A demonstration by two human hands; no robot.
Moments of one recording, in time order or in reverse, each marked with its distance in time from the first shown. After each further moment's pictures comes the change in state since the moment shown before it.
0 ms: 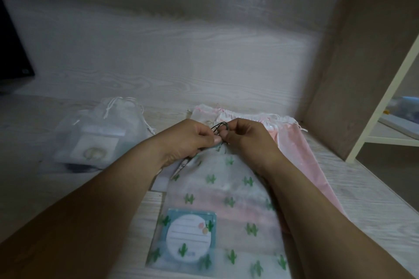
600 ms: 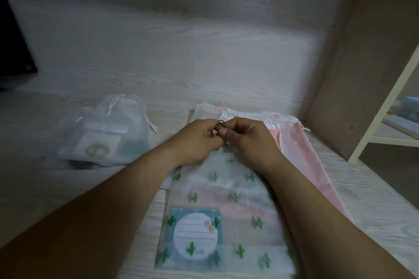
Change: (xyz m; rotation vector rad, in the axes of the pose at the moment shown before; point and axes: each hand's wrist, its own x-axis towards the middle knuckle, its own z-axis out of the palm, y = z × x) left_hand 0.004 -0.004 0.016 0.149 0.120 0.150; right_hand 0.004 0.005 0.000 -0.089 -0.038 -0.118
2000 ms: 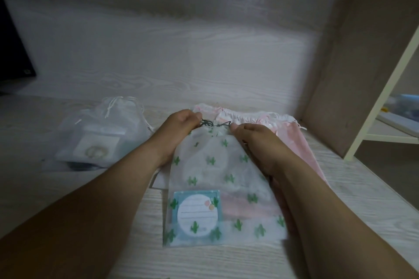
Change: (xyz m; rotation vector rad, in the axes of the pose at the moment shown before) left_hand 0.005 -0.017 -0.021 -0.319 0.188 -0.117; right_hand -0.002 0.000 -0.020 0.177 -0.006 0.370
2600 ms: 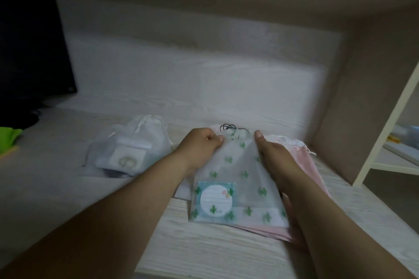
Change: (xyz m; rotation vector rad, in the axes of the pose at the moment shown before) left_hand -0.018 0.030 0.004 0.215 0.092 -0.032; right_hand 0.001 -0.012 -0.007 -0.269 0.215 -0.050
